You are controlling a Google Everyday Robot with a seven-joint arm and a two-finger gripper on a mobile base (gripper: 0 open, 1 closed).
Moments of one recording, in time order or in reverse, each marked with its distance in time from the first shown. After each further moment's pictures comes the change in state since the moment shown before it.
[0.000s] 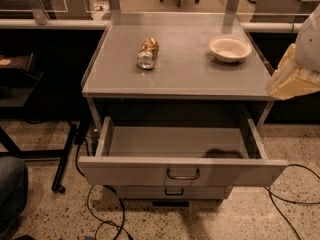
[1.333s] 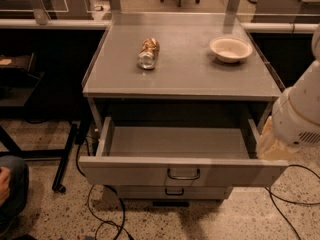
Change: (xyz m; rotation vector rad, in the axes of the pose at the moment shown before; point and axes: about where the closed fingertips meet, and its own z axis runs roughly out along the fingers) arm 0.044 0.066 0.106 -0.142 0.098 -0.065
